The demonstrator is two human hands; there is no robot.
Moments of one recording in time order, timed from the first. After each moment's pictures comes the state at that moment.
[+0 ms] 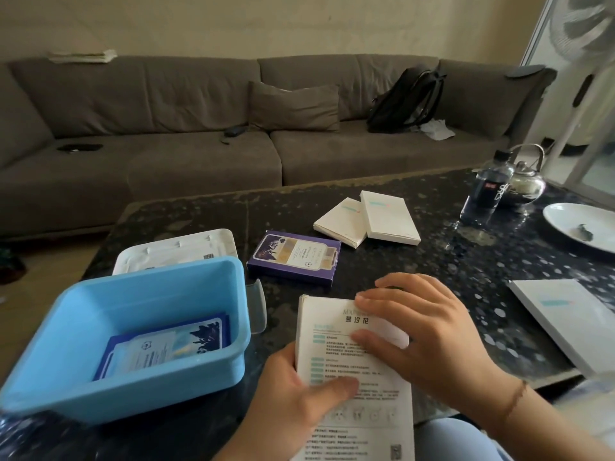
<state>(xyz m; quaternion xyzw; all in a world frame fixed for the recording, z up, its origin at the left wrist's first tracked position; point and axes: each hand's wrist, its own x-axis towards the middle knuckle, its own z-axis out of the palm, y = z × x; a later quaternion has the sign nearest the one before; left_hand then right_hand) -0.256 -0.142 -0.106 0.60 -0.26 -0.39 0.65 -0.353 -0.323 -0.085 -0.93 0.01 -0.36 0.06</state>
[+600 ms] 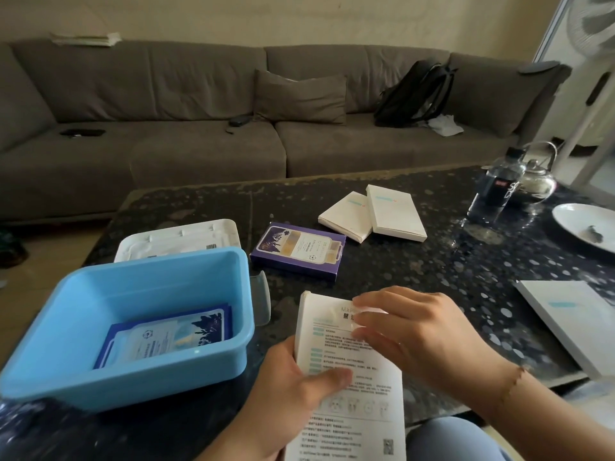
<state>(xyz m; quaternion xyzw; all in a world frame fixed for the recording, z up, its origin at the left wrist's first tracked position) -0.246 -0.139 -0.115 0.64 -0.23 -0.41 0.61 -0.342 -0.334 -0.095 -0.95 -0.09 -0.30 0.00</state>
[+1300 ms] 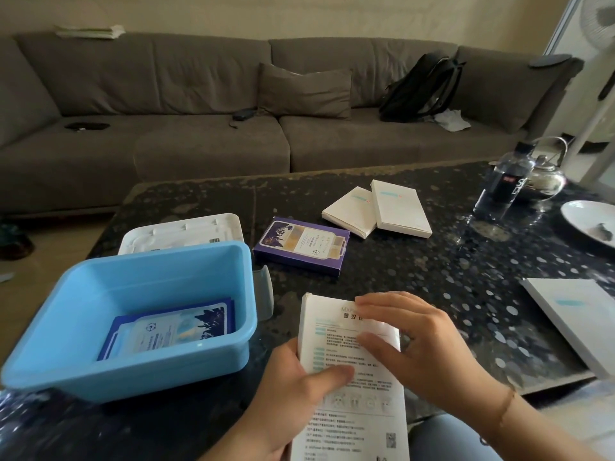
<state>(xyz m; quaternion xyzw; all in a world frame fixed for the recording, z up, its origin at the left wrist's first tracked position) -0.247 -0.144 -0.131 0.62 -0.20 -0.42 0.64 -0.347 -0.320 -0.118 -0.93 0.06 -0.29 0.22</state>
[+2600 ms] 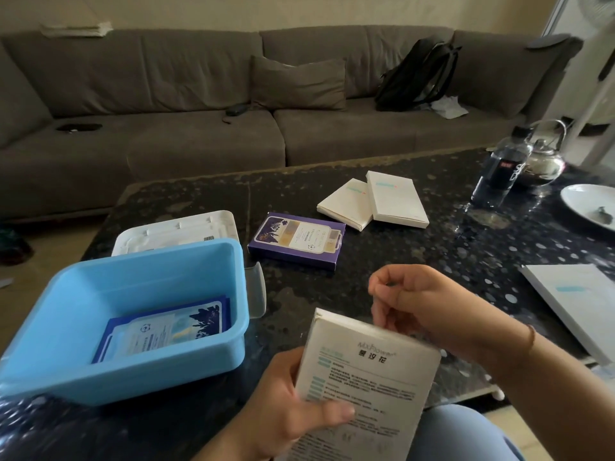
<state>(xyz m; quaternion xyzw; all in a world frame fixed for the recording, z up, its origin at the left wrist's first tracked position) -0.243 -0.132 -0.135 0.55 -0.36 -0.45 0.60 -0.335 -0.335 -0.062 -0.73 0.20 0.01 0.65</state>
